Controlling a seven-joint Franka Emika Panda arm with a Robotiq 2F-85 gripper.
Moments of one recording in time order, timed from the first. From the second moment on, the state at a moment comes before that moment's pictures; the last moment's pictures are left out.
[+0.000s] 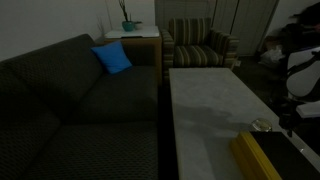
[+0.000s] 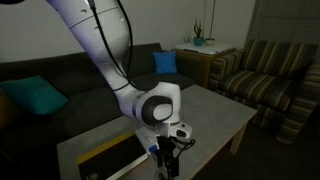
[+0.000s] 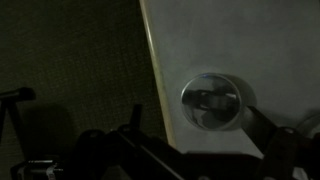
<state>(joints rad) 0.07 1.35 -0.26 -1.50 0.05 2.54 0.33</state>
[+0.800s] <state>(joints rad) 0.08 1.26 -0.24 -1.55 -0.05 2.38 0.24</state>
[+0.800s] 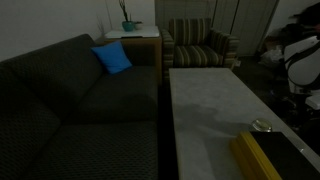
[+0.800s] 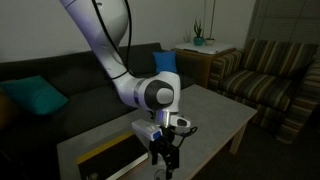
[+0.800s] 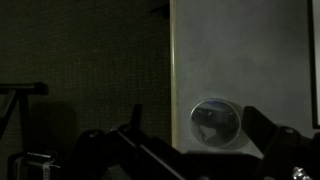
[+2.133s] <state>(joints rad) -0.18 1.35 -0.09 -1.39 -0.05 2.26 -0.27</state>
